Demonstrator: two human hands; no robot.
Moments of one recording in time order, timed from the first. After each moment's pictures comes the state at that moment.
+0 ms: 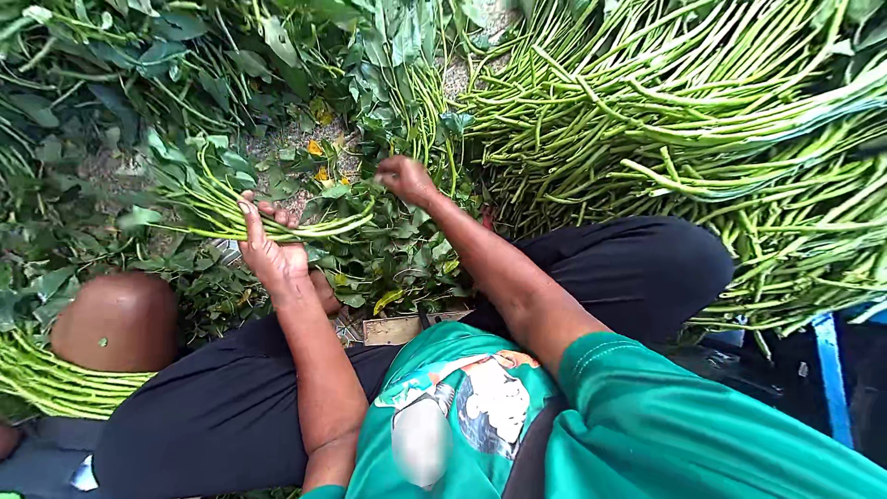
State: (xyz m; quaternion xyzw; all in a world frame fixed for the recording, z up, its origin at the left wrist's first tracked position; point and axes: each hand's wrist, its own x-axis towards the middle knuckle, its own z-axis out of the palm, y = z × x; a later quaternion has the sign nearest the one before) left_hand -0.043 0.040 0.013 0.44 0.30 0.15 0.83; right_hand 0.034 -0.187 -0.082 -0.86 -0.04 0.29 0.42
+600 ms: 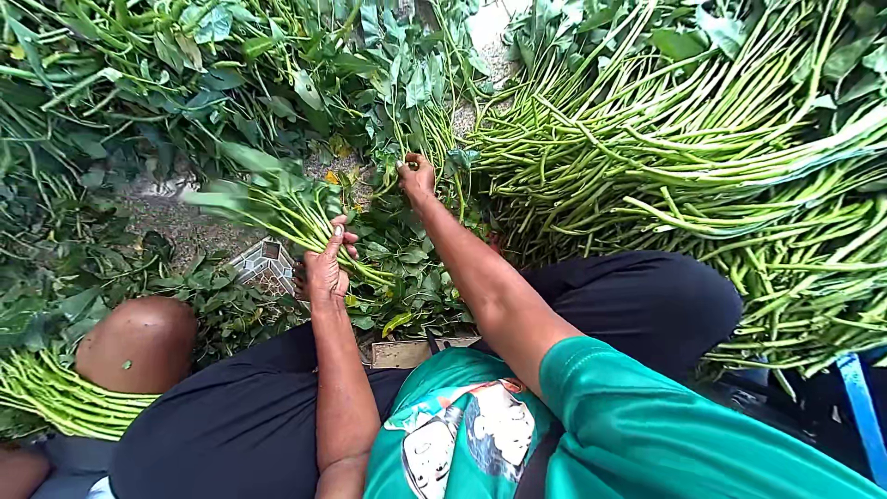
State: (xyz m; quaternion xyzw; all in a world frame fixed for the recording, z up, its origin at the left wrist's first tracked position) left_hand -0.053 0.018 -0.013 0.52 0.31 -0.07 0.79; right_hand 0.085 -0.163 -0.124 -0.74 0.30 0.16 0.59
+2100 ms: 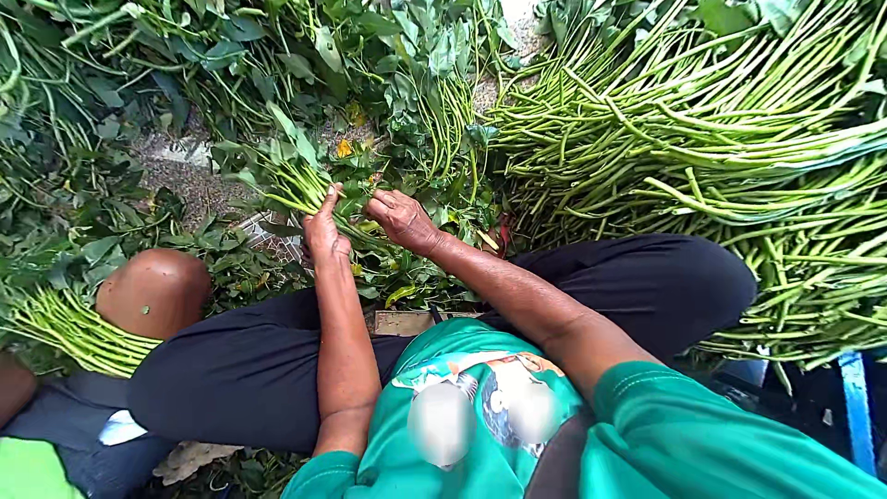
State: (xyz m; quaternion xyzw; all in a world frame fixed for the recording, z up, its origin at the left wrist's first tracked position) left_hand -0.044 0.021 -0.005 0.50 0.43 0.04 0.75; right_hand -0.035 -0.132 -0.031 -0.84 -0.34 -0.03 0.43
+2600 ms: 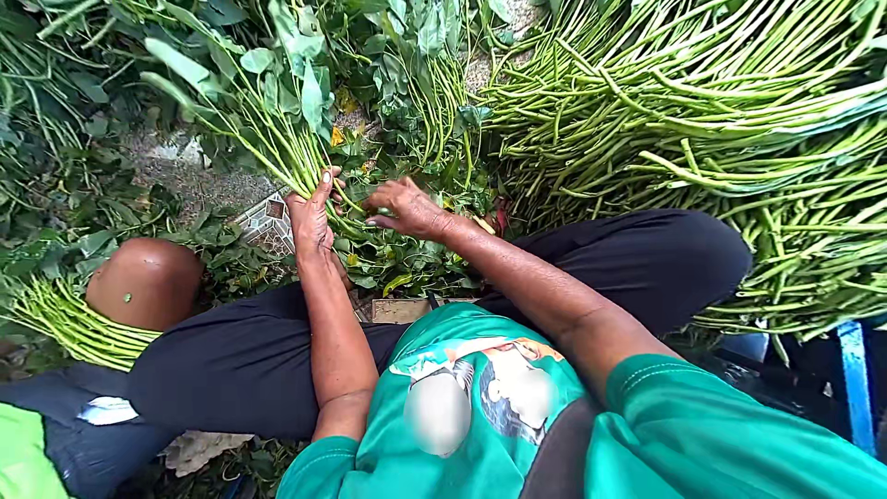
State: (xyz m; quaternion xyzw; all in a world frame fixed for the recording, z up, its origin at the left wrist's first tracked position) left_hand -0.044 0.039 0.003 0.62 0.25 -0.04 0.74; right_hand -0.031 -0.160 -0.022 -0.84 -0.34 0.17 0.39
